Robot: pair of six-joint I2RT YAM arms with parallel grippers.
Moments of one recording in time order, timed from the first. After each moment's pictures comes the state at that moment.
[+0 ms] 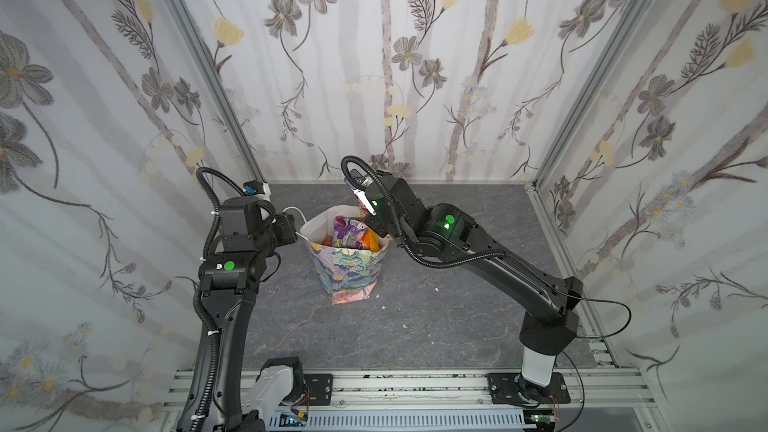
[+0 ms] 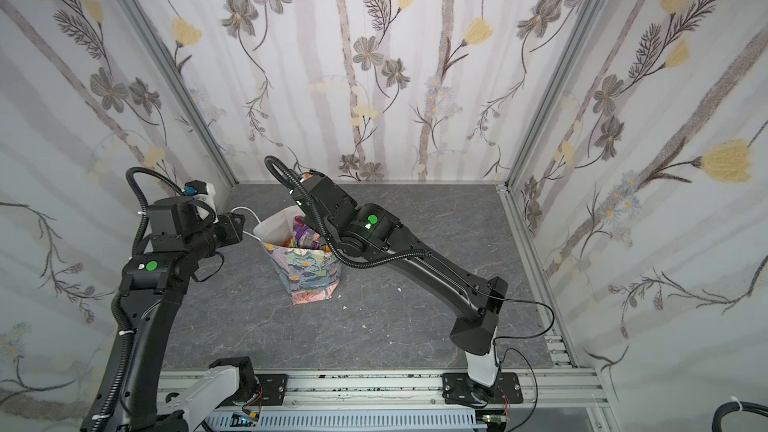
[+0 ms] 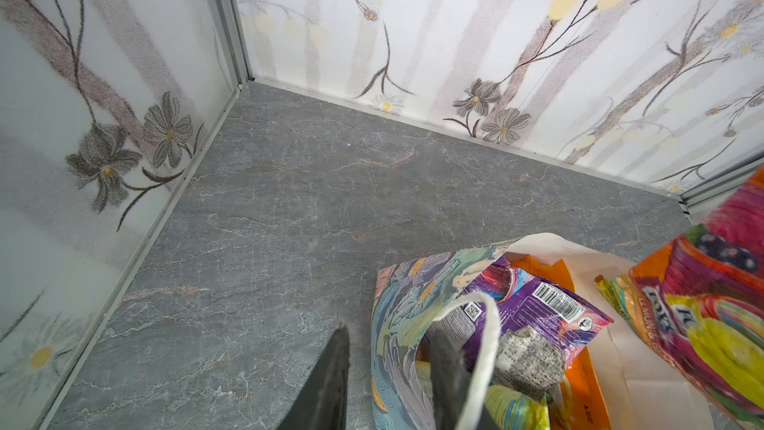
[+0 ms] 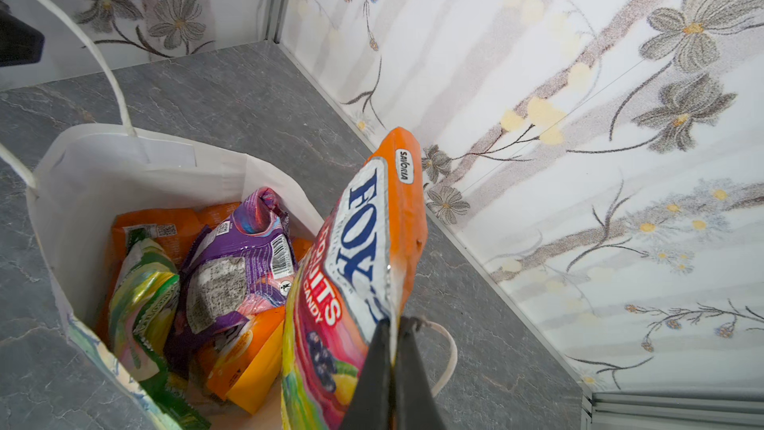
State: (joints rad) left arm 0.04 1.00 1.25 -0.78 0.13 -0.24; right arm 1.09 1.88 2.22 -0.85 0.63 -0.23
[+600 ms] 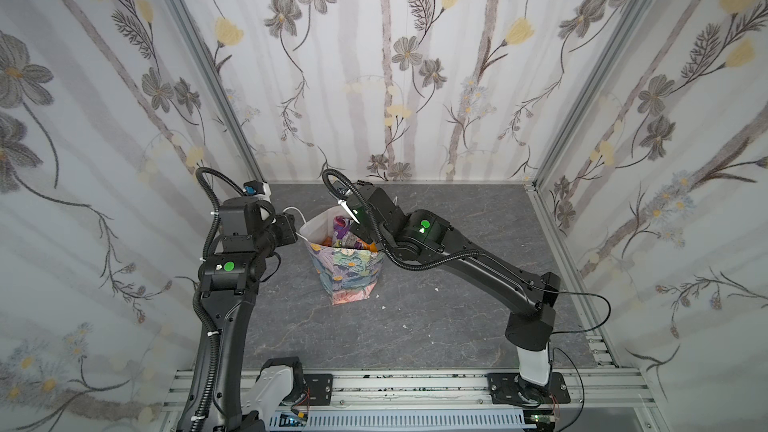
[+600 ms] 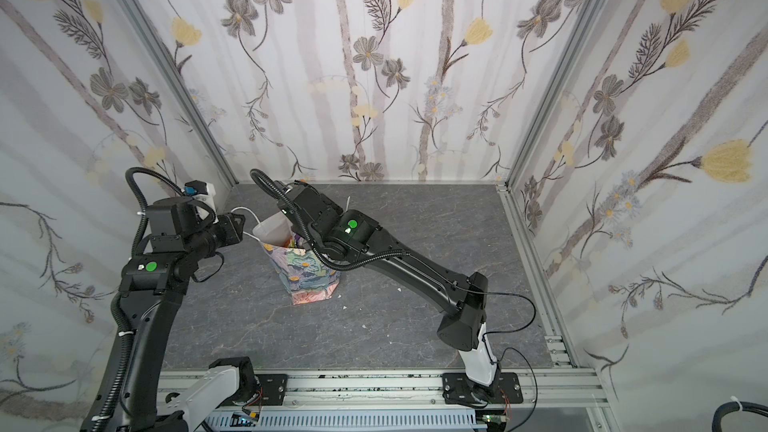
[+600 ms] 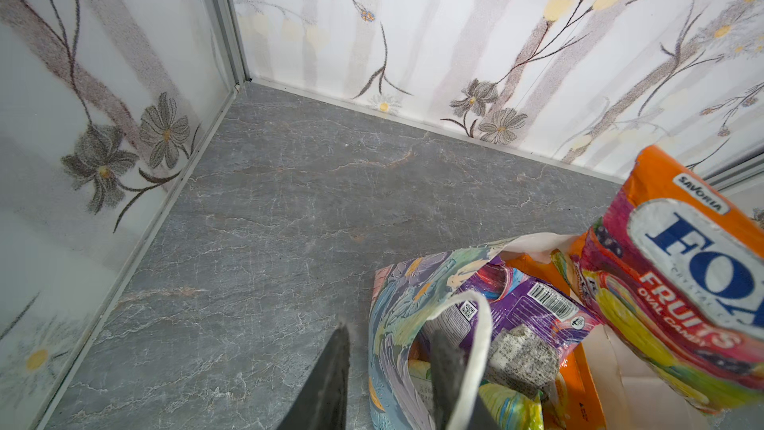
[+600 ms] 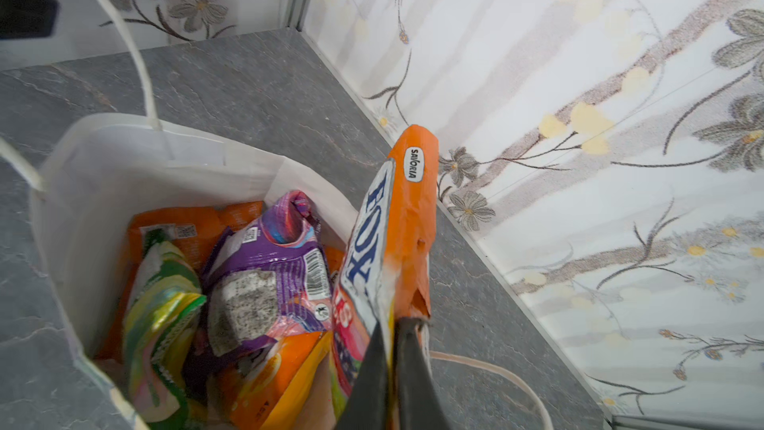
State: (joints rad) left arm 0.04 1.00 1.24 -0.78 0.14 -0.24; right arm 1.13 1.97 2.22 -0.79 0.57 -0.23
